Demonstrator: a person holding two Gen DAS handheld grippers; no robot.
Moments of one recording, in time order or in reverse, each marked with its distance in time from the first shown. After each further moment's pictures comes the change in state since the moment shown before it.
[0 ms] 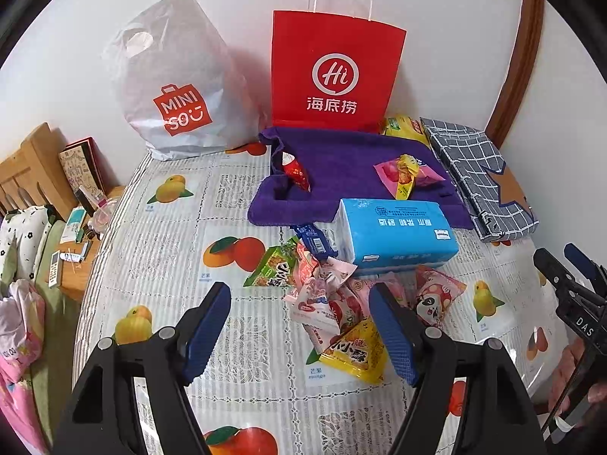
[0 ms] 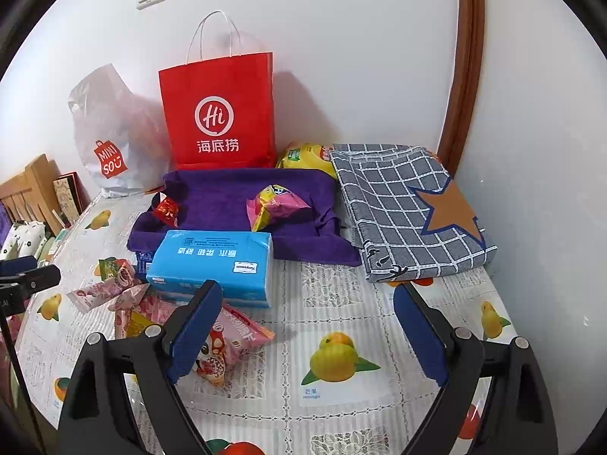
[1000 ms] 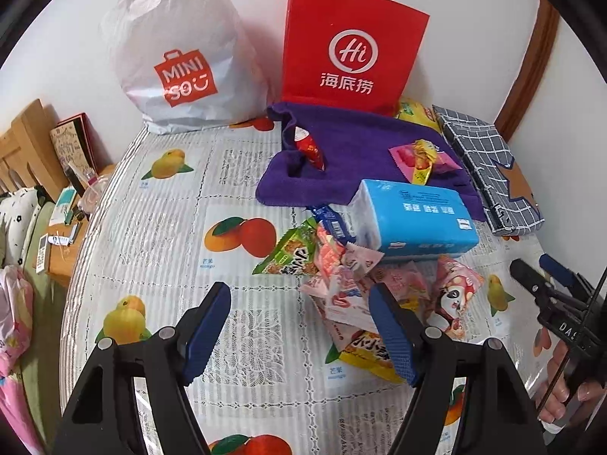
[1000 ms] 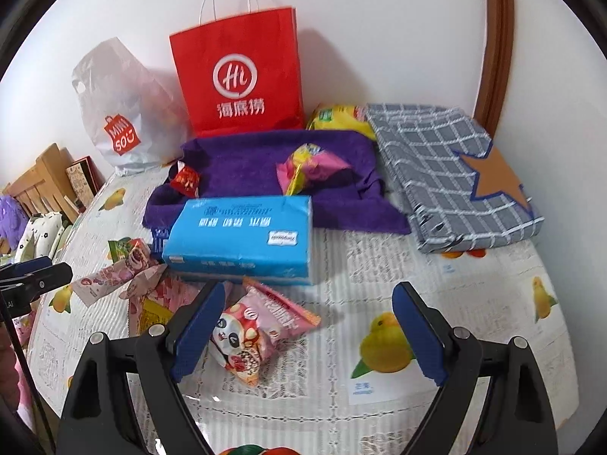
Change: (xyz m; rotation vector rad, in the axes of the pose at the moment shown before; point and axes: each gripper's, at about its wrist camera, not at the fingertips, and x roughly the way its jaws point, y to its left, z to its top) left arm 0.034 0.029 -0.004 -0.040 0.066 -0.036; right arm 0.054 0.031 -0.014 0.019 0.138 0.114
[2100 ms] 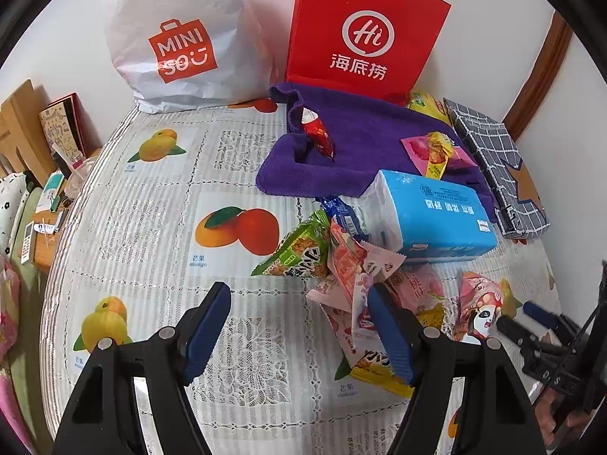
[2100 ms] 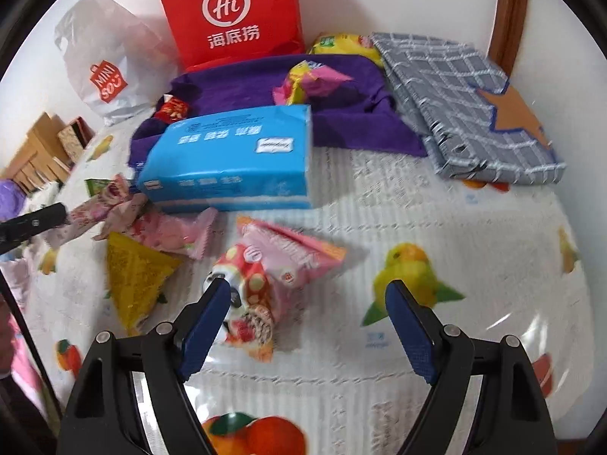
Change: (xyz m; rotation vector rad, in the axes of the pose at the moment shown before) left arm 0.035 0.012 0.002 -0.036 0.039 -0.034; right arm 0.035 -0.008 -0.037 0.038 0.203 0.066
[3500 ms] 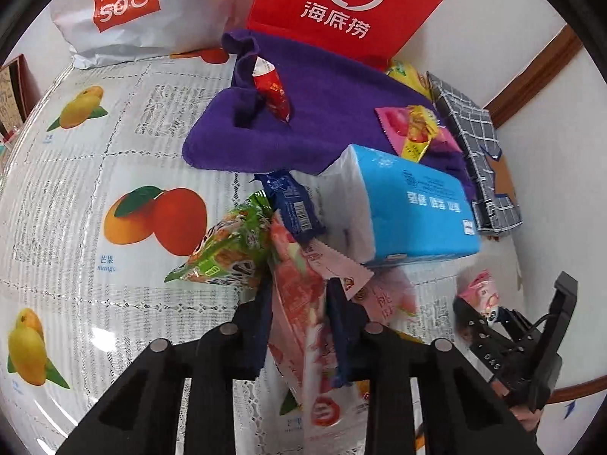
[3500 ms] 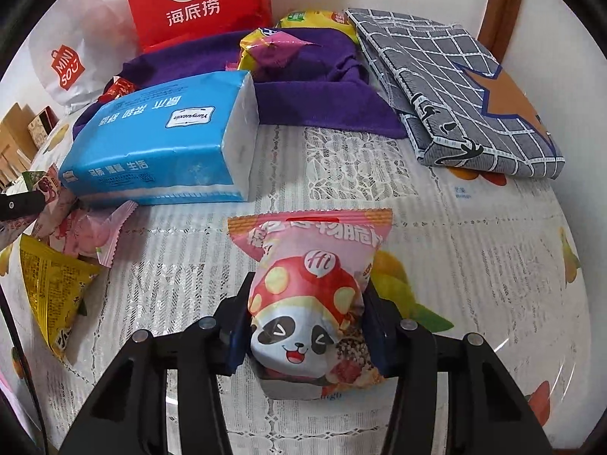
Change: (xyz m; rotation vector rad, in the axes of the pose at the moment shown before) left arm 0.062 -0.016 0.020 -0.038 0.167 -0.197; right arm 0.048 -0.033 0.005 -0.029 0.007 -0.161
